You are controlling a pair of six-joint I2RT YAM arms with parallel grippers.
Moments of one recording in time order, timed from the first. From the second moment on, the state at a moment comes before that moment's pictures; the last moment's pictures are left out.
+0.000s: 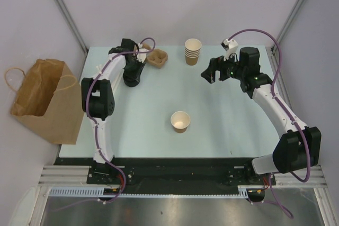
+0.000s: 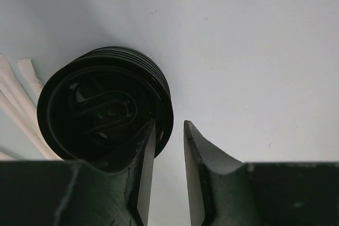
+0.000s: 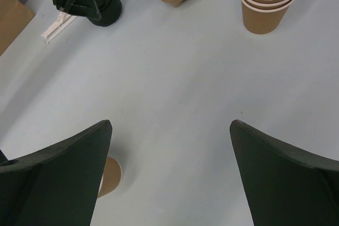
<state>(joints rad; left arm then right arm) -0.15 2.19 1.91 -0.87 0.16 0.35 0.22 1.40 1.21 -0.21 -0.51 0.05</state>
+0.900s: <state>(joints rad) -0.15 2.21 1.93 -0.86 0.15 0.34 0.21 1.42 1.21 -0.21 -0.52 0.06</state>
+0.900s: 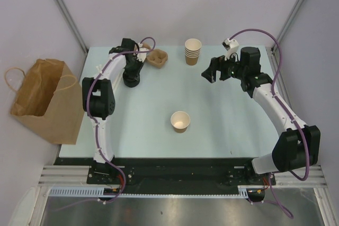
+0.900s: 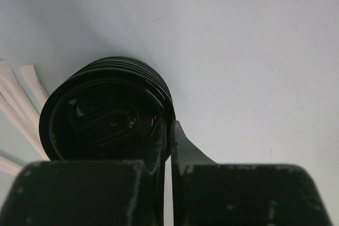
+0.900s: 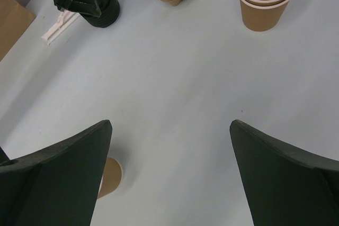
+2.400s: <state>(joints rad) -0.26 1.51 1.61 -0.45 0.75 0.22 0.29 1.53 1.39 -0.04 -0.66 0.31</state>
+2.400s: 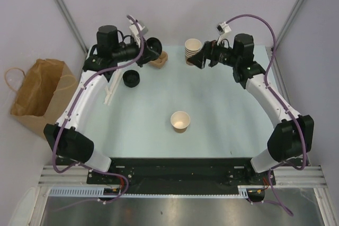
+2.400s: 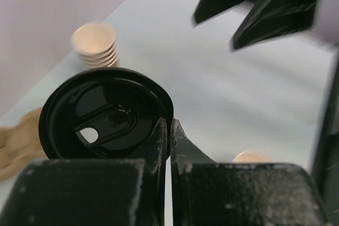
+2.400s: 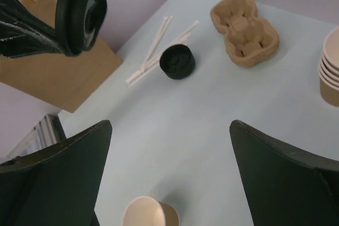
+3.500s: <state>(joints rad) -0.27 1.65 1.69 0.83 1.19 -1.15 0.35 1.85 1.82 0.49 -0.82 1.02</state>
